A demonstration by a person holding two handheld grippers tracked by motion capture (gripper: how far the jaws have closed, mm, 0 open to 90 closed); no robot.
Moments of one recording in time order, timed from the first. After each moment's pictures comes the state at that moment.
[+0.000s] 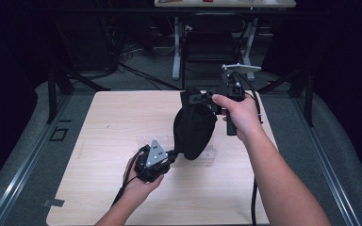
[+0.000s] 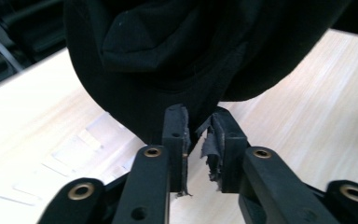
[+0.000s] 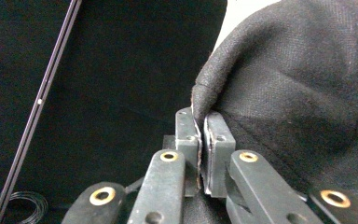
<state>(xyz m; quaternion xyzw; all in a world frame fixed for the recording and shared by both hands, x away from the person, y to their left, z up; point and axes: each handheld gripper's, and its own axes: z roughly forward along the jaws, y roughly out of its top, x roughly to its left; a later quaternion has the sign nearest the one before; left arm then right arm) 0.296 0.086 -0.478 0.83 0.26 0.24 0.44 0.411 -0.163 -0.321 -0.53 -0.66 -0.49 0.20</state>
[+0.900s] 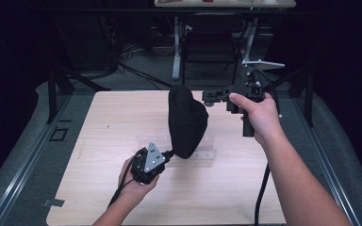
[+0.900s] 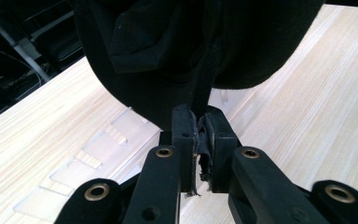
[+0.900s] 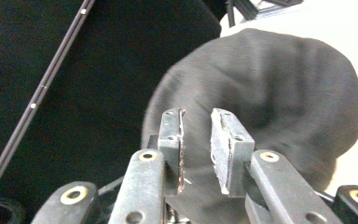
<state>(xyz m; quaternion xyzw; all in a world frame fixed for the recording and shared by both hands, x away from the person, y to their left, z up) 0.293 0.097 -0.482 0.83 0.26 0.27 0.42 0.388 -0.198 -0.299 -0.52 -0.66 -0.52 0.15</state>
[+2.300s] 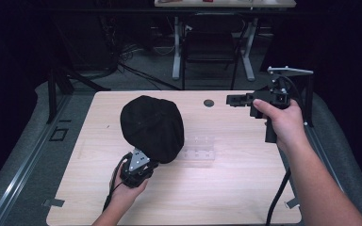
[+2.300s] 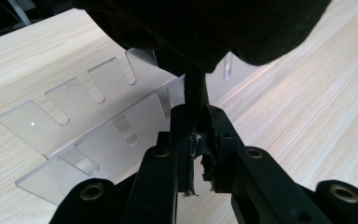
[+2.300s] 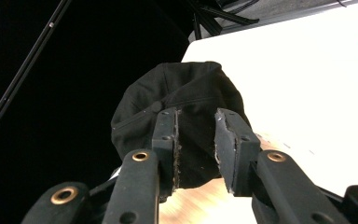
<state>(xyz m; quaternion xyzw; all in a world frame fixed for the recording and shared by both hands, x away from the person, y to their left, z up) 0.300 0.135 -0.522 0.81 0.34 0.22 0.43 0.373 -0.250 -0.307 -0.55 -0.65 -0.51 0.09</state>
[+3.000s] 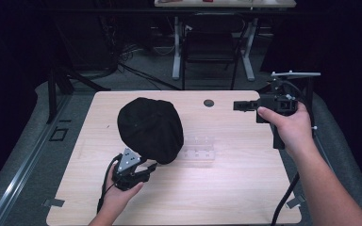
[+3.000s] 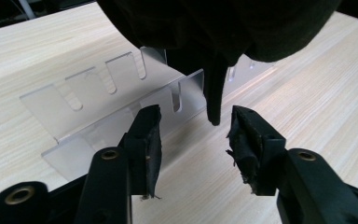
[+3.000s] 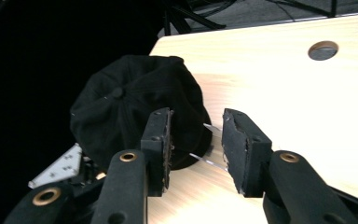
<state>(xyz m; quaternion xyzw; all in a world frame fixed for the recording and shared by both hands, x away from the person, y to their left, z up) 0.292 0.158 -0.515 0.79 0.37 0.20 0.45 0.358 -0.258 -0.307 -0.55 -0.69 -0.47 0.01</state>
